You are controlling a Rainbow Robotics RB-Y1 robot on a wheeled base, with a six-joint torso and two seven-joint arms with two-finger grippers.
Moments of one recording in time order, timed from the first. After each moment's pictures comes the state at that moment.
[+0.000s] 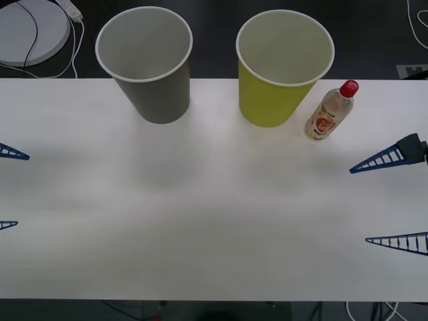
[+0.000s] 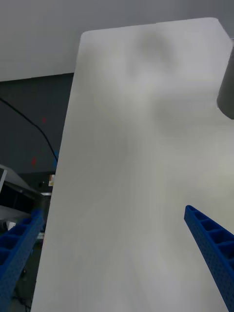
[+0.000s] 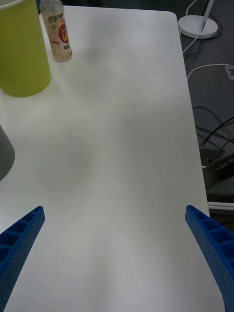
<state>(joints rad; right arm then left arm) 0.13 -1.11 -0.27 -1.97 1.09 -1.40 -0.12 0.09 1.15 0.37 -1.60 -1.06 -1.57 -0.13</state>
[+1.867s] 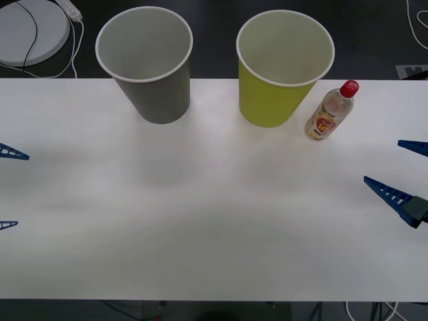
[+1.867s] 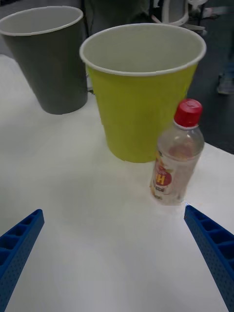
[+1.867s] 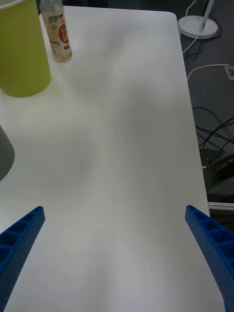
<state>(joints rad) 0.55 -0.99 -0.29 -2.02 0.93 -0.60 -0.10 0.09 1.15 0.37 -1.60 -1.06 -1.57 -0.13</state>
